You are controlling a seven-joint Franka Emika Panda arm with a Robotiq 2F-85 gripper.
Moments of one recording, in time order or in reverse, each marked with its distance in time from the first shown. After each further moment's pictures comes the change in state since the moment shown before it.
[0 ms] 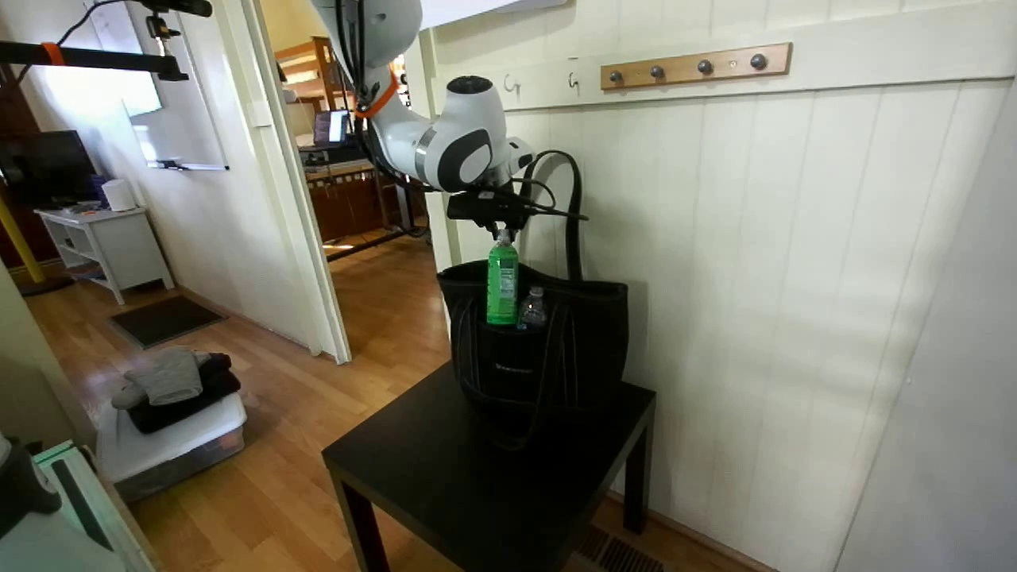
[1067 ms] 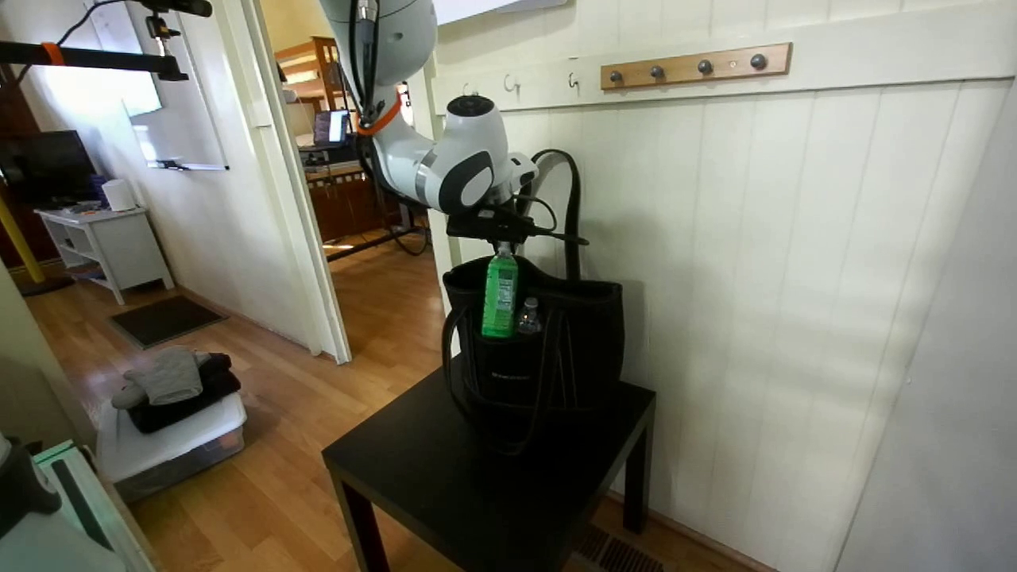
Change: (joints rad) arm -0.113 0.038 0.090 -0.075 -0.079 0.109 0.037
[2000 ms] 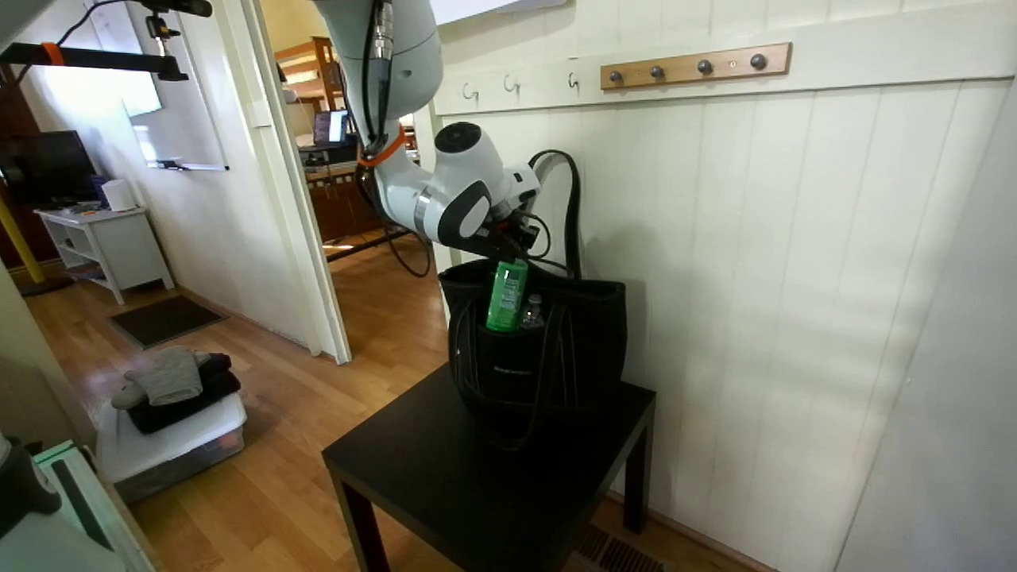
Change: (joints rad) arm 0.037 0.079 -0.048 -0.003 -0.029 0.292 0.229
